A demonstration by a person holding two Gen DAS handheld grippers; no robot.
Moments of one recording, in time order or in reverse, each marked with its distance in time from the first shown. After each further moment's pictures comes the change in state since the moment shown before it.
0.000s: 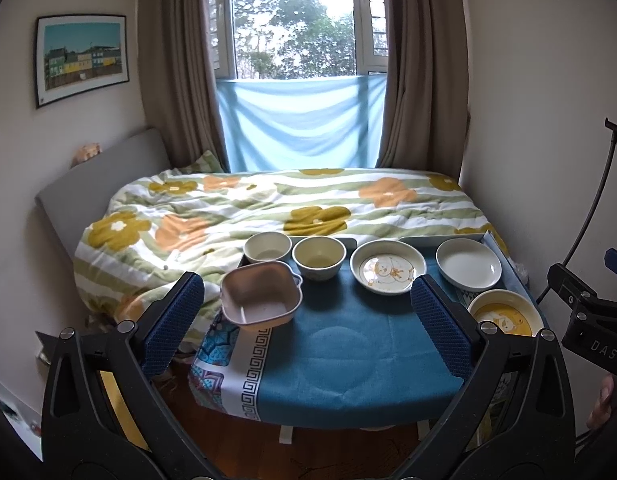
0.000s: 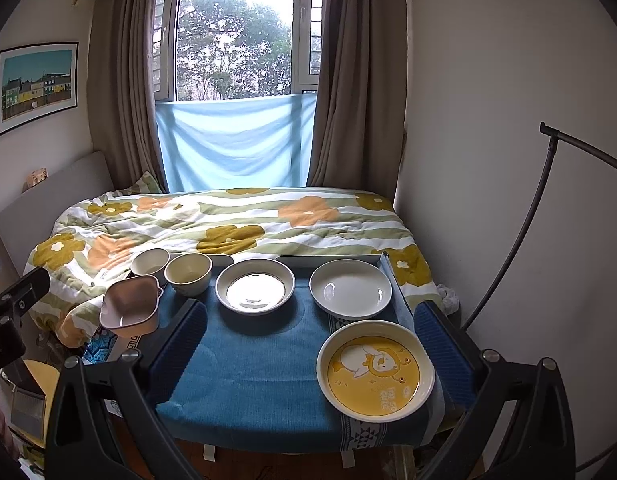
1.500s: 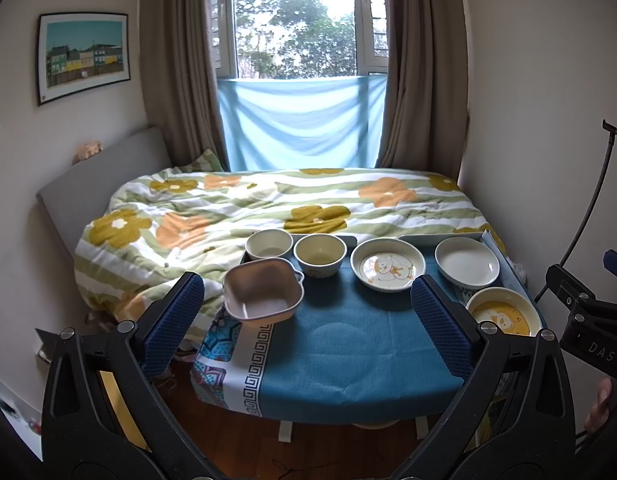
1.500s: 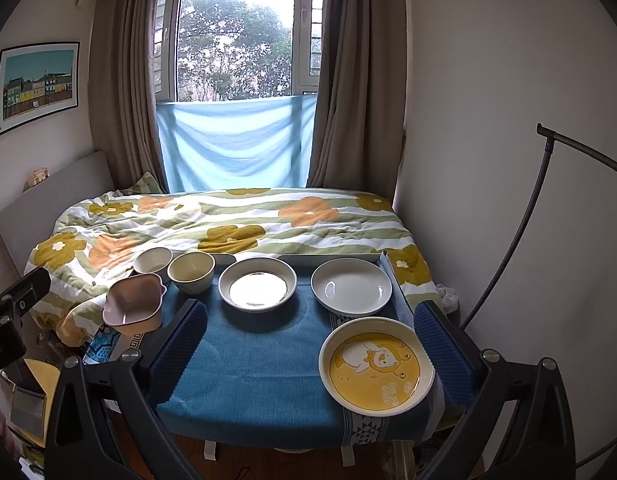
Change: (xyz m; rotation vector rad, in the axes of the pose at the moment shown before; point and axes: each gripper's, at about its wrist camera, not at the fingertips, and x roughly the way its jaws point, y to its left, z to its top) left arm -0.005 -0.001 -0.002 -0.005 0.003 0.002; right arm 0.000 0.003 -0.005 -0.002 0.001 -0.001
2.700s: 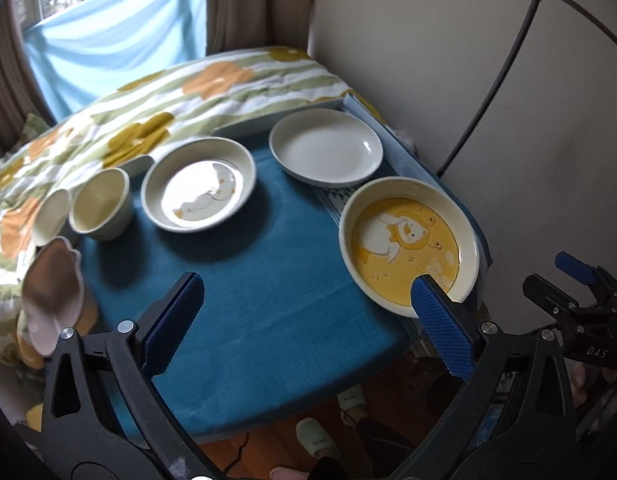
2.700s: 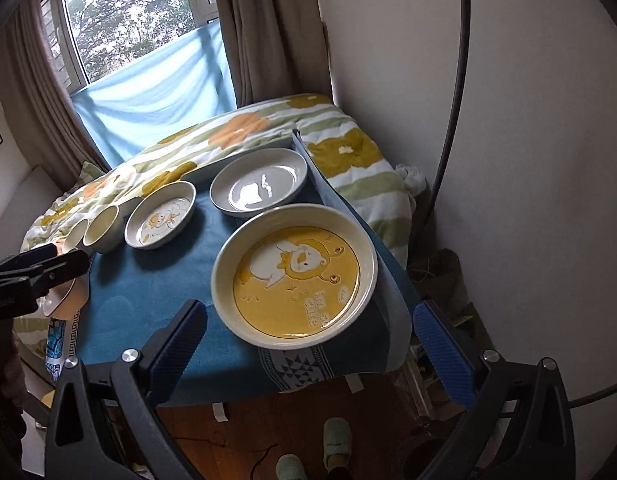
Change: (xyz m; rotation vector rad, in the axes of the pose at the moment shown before) left arm 0.199 -0.193 -0.039 0.307 0.451 -0.530; right arm 0.107 -0.165 -0.104 0.330 0.349 -0.037
